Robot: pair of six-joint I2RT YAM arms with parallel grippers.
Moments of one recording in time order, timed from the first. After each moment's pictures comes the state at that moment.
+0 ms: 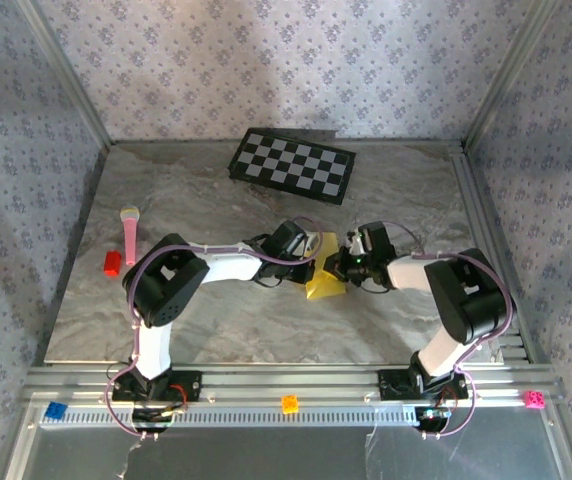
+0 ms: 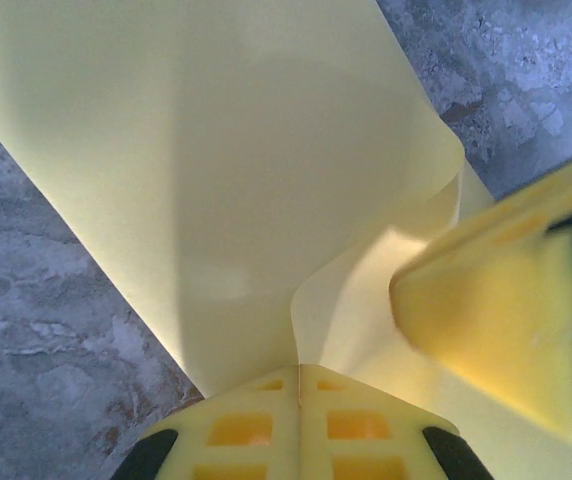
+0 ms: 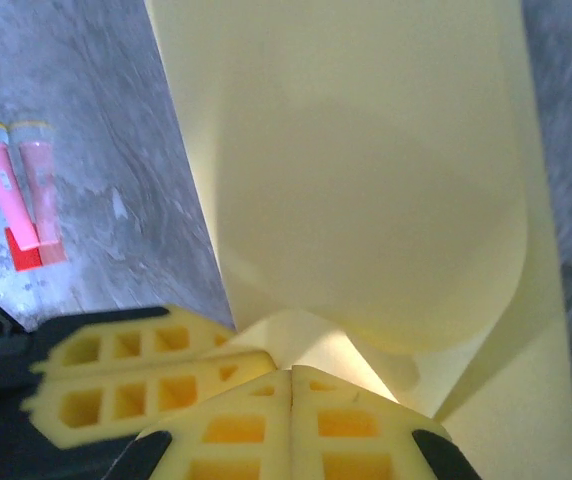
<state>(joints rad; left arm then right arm) -0.85 1.93 1.08 -0.09 0.22 -0.46 0.36 1.63 0.61 0.17 -0.58 0.86</state>
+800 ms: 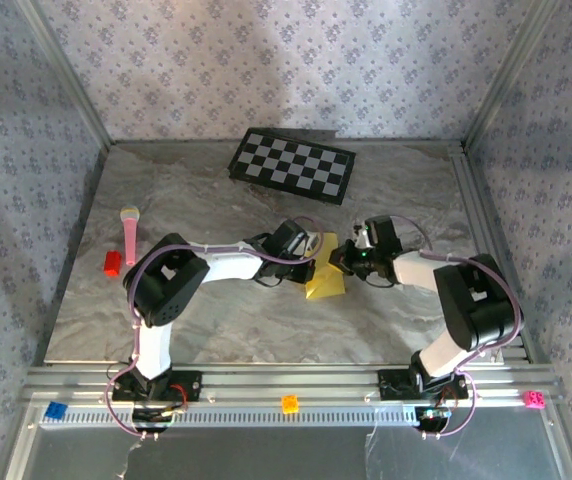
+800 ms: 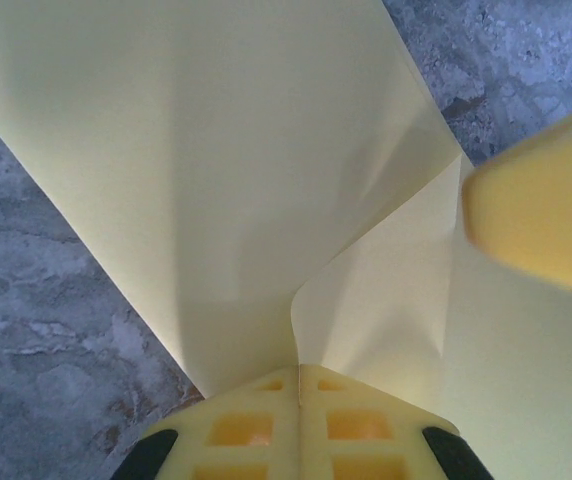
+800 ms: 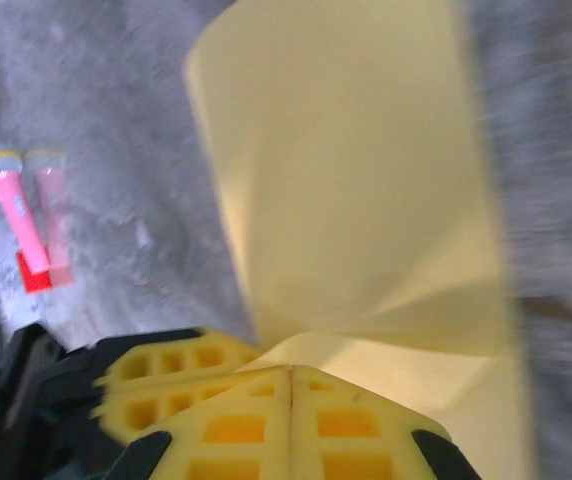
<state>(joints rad) -0.85 1.93 1.10 -0.12 0.22 -0.45 0.35 1.57 0.65 0.08 -0.56 0.83</state>
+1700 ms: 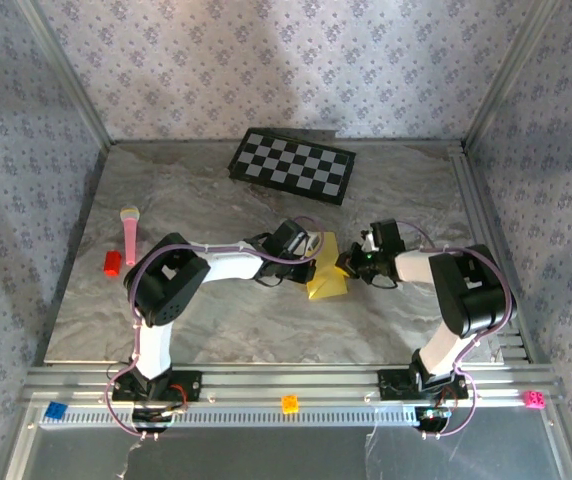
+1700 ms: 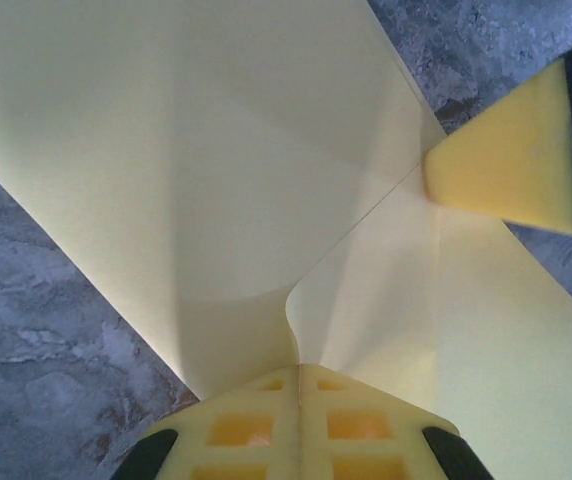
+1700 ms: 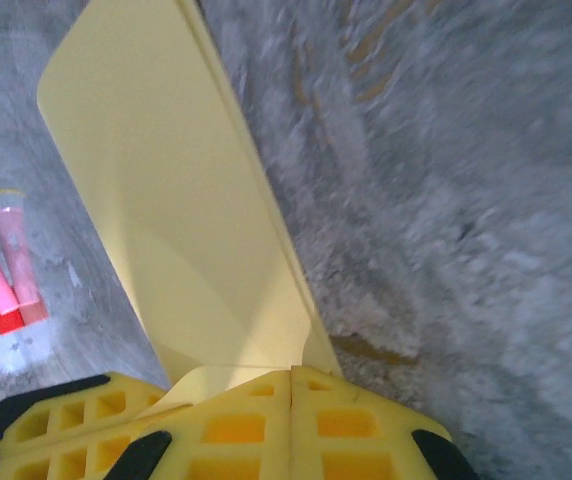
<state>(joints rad) -0.85 1.94 1.10 -0.11 0.22 -0.45 0.25 1.66 0.64 0.07 -0.56 0.84</state>
